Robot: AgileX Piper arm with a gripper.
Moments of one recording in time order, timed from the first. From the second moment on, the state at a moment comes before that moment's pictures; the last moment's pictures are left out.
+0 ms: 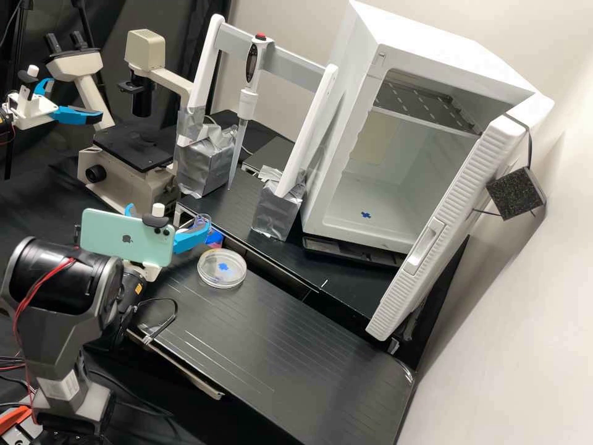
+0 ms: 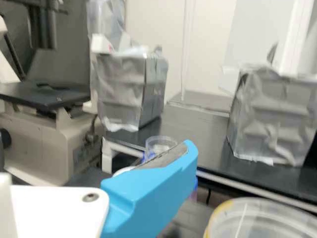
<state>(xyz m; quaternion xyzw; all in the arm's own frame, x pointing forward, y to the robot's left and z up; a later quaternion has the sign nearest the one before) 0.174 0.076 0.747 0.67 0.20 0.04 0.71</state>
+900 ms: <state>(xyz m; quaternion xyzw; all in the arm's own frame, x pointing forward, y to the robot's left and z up) 0.183 0.060 0.750 0.68 0.17 0.01 0.72</state>
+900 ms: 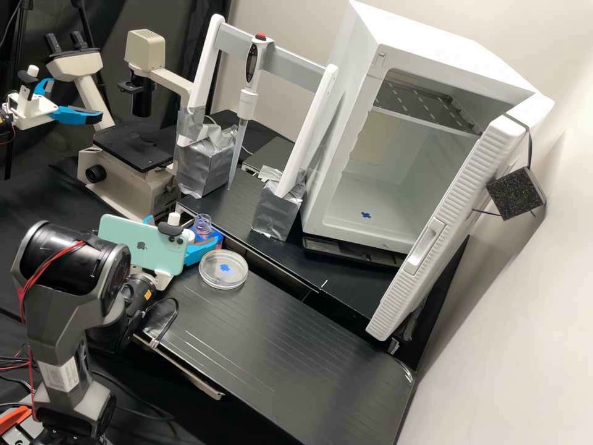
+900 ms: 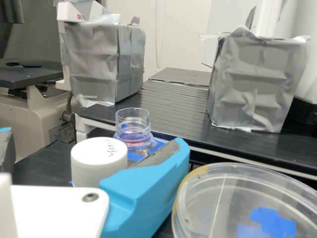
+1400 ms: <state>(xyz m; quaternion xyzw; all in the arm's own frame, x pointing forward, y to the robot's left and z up) 0.186 0.056 0.754 0.69 0.16 0.01 0.71</state>
